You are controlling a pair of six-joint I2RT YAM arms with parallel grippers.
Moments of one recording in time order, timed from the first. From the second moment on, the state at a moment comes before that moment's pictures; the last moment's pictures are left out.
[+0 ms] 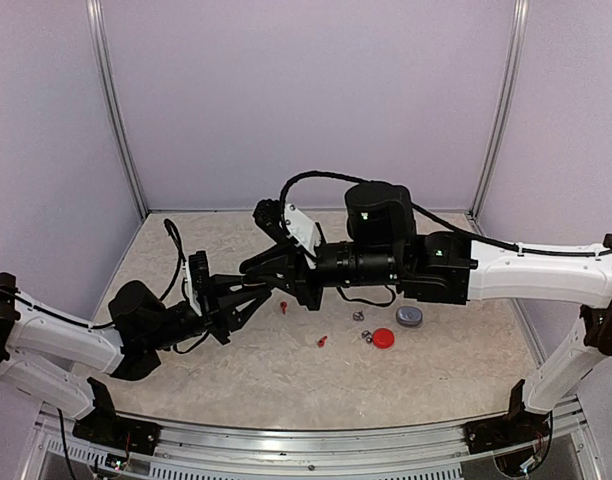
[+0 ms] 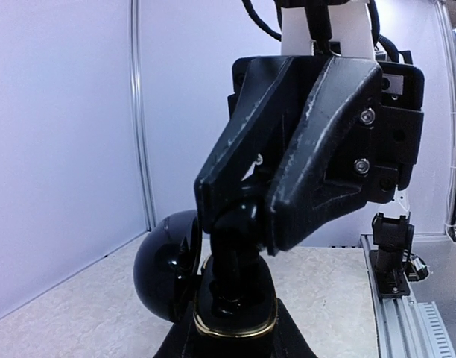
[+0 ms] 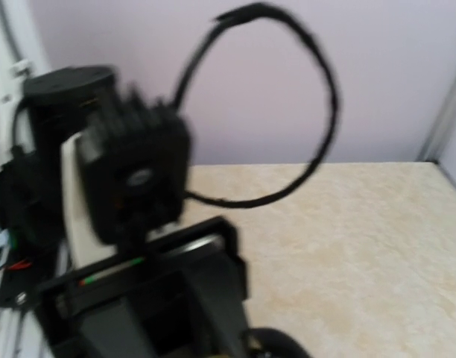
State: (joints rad) left arm -0.93 1.29 0.33 1.26 0.29 0.01; right arm 1.18 1.55 1.33 0.00 -0.19 -0.18
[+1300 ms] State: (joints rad) left arm -0.98 1.30 0.33 1.26 -0.03 0.08; right arm 1.18 1.64 1.32 0.22 -0.06 0.02
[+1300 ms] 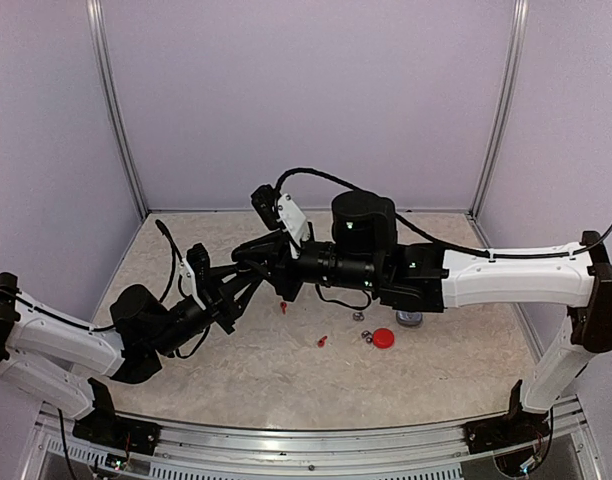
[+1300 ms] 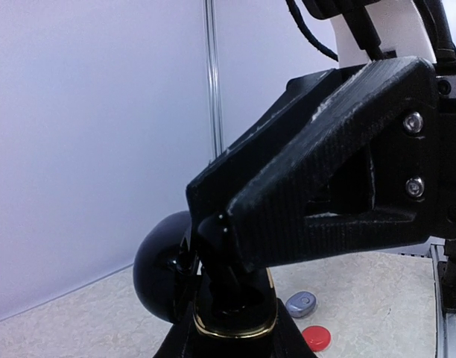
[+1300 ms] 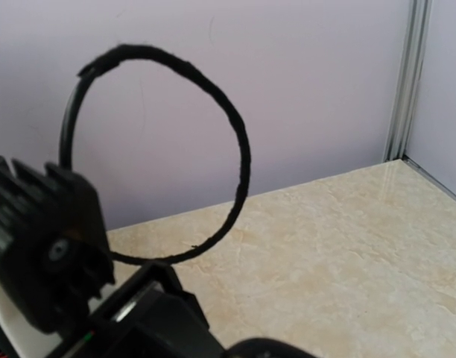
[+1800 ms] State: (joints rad) left arm -0.98 1.30 0.33 1.27 -0.03 0.08; right arm 1.19 1.65 1.33 0.23 -0.07 0.02
